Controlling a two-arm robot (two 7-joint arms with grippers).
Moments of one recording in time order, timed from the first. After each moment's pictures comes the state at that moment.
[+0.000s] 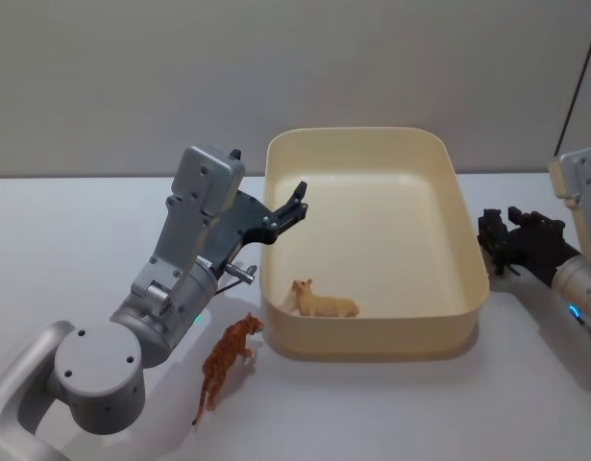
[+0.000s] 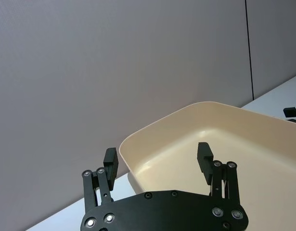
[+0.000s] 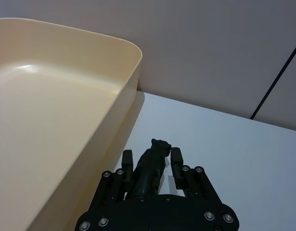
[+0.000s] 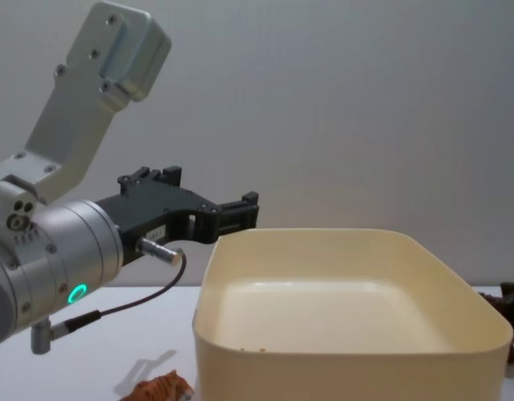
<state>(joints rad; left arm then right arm) -0.24 0.38 0.45 -1.63 -0.20 0.01 -0.01 0.31 0.28 -0.22 -1.30 0.16 0.21 0.19</state>
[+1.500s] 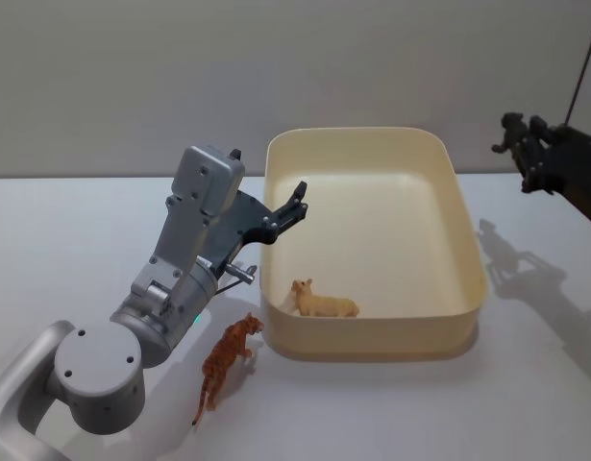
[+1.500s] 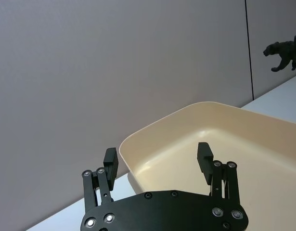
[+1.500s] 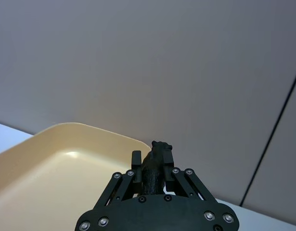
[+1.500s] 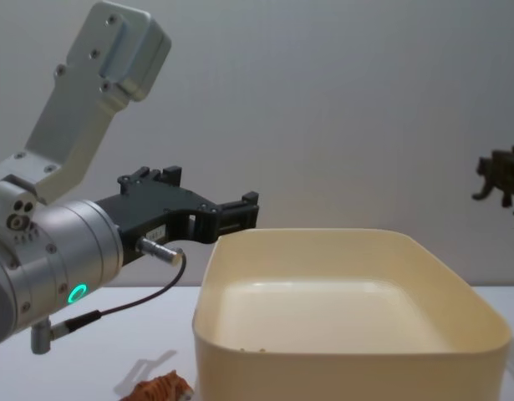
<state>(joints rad) -0.24 0.38 0.45 -1.63 -0.20 0.01 -0.01 0.25 0.36 -0.14 -1.56 0.28 0.11 0.28</state>
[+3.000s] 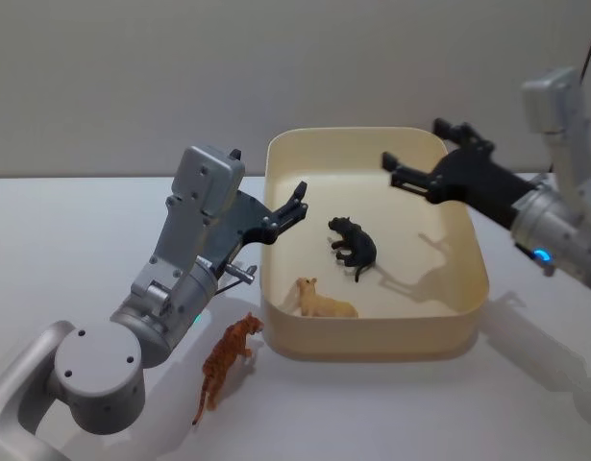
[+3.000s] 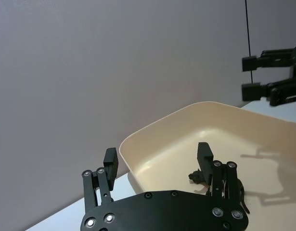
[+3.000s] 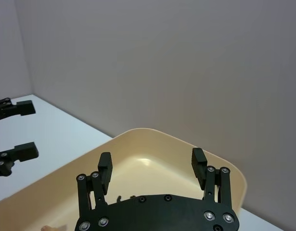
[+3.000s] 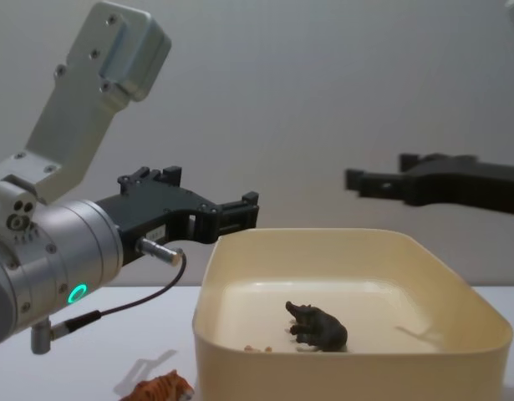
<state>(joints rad) -0.24 0.38 0.45 -1.63 -0.20 0.01 -0.01 0.38 0.25 -0.25 -1.42 0.25 0.09 0.50</state>
